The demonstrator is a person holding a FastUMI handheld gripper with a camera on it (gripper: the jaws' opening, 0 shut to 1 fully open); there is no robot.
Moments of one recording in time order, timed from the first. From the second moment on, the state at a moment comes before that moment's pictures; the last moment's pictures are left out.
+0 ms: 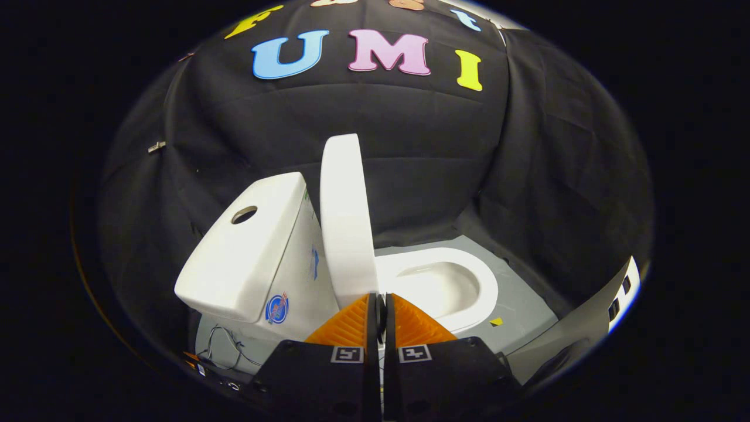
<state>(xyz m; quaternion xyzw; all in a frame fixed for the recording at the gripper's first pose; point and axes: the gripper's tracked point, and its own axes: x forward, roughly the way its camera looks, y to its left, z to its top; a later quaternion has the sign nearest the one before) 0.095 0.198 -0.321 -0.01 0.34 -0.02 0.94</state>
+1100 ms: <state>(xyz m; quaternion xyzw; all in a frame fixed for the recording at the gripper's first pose) 0.080 0.269 -0.327 -0.07 0.31 0.06 0.95</state>
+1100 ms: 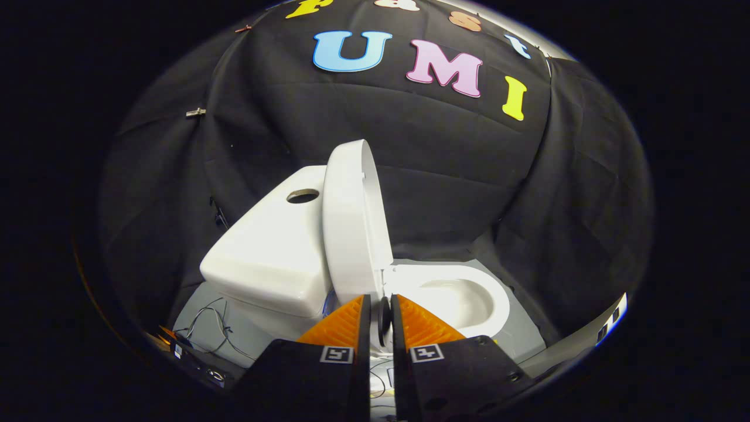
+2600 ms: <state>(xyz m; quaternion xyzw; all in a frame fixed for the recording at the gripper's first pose) 0.060 0.190 -0.063 -0.02 0.10 0.08 0.99</state>
